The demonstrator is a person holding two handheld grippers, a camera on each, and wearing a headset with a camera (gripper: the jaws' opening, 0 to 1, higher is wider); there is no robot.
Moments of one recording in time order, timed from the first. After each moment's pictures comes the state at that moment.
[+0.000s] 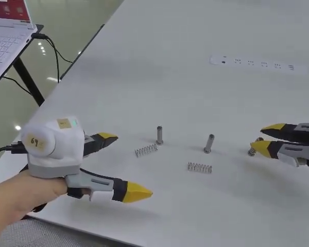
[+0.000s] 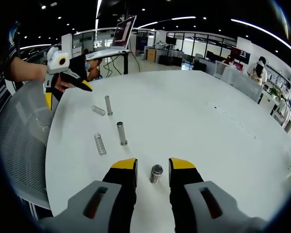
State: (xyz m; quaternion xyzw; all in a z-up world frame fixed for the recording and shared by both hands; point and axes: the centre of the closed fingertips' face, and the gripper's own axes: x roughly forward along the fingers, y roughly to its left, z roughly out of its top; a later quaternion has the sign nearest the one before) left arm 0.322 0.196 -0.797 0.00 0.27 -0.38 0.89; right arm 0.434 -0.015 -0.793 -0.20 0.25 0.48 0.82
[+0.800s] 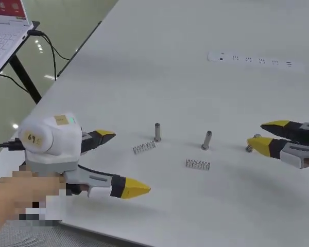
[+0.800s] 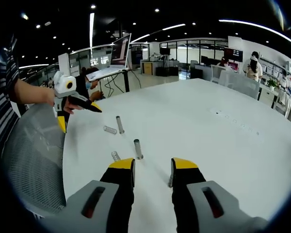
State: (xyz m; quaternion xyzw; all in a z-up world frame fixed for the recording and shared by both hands) left arm 0.324 0.196 -0.798 0.00 0.27 -0.38 0.89; right arm 0.409 -0.004 -0.763 -0.12 0.23 0.49 0.83
